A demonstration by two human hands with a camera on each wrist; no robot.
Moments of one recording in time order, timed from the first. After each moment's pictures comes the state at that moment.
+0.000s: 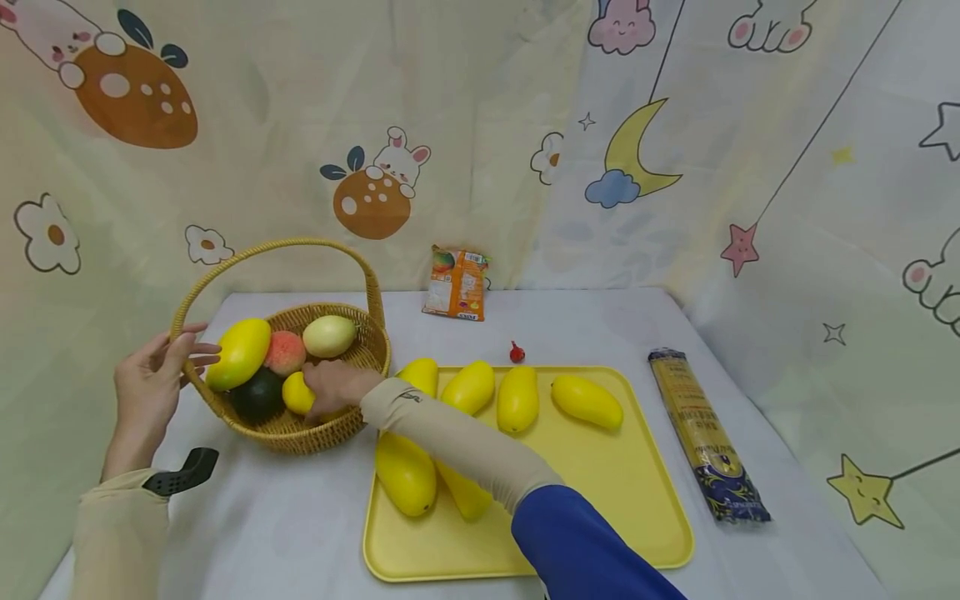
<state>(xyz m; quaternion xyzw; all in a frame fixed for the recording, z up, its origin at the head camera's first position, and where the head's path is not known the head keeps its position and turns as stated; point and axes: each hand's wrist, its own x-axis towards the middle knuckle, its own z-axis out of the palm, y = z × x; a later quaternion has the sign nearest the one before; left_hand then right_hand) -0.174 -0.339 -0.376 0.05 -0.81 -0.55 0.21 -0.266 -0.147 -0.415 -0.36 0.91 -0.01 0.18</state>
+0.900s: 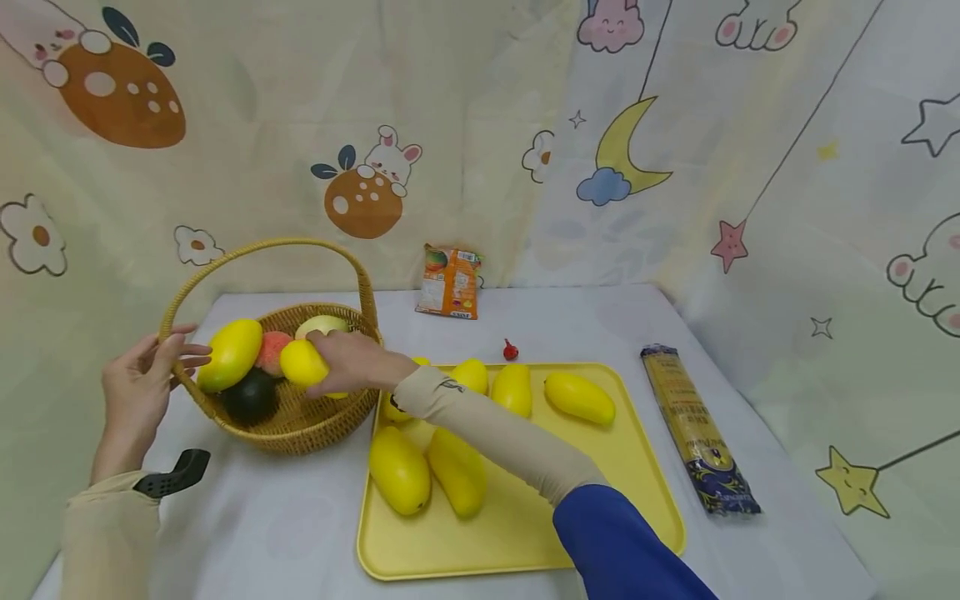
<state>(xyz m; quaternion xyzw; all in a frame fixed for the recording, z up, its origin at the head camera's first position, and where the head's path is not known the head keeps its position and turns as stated) -0.174 -0.340 -0.375 0.06 -0.81 -0.55 0.20 -0.260 -0.096 -0.363 -0.39 0.91 -0.08 0.09</state>
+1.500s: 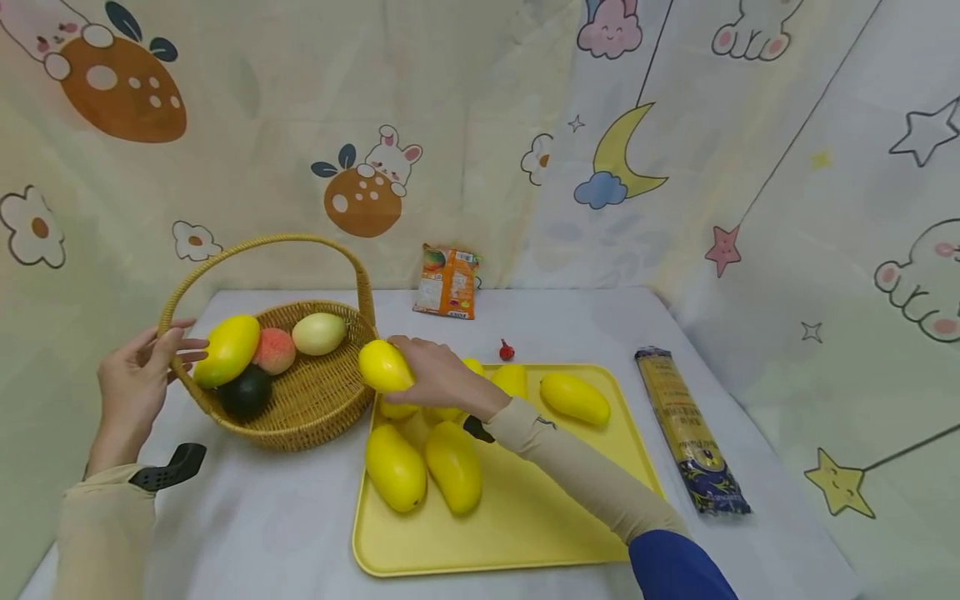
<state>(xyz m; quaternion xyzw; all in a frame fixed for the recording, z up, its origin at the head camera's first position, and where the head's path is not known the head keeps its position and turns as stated) -0.174 -0.340 -0.374 0.08 -0.81 -0.55 0.20 -0.227 0.017 -0.362 -0.32 0.93 -0.18 0.08</state>
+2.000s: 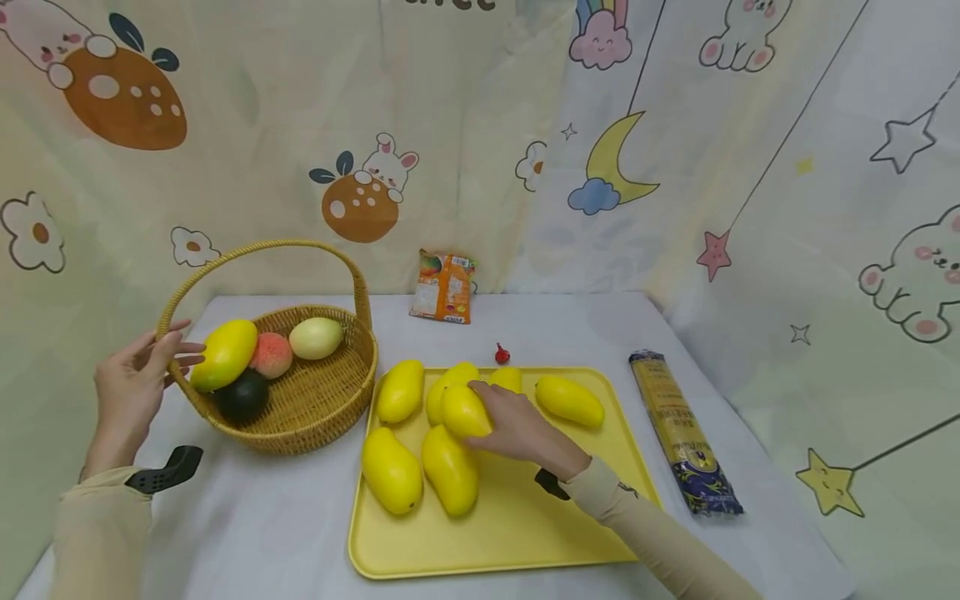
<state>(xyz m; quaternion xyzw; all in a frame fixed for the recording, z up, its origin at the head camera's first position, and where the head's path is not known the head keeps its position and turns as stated) -0.172 -0.341 -0.374 0.07 -0.80 -0.56 0.19 -0.174 0.115 -0.393 -0.21 0.95 -0.20 0.10</state>
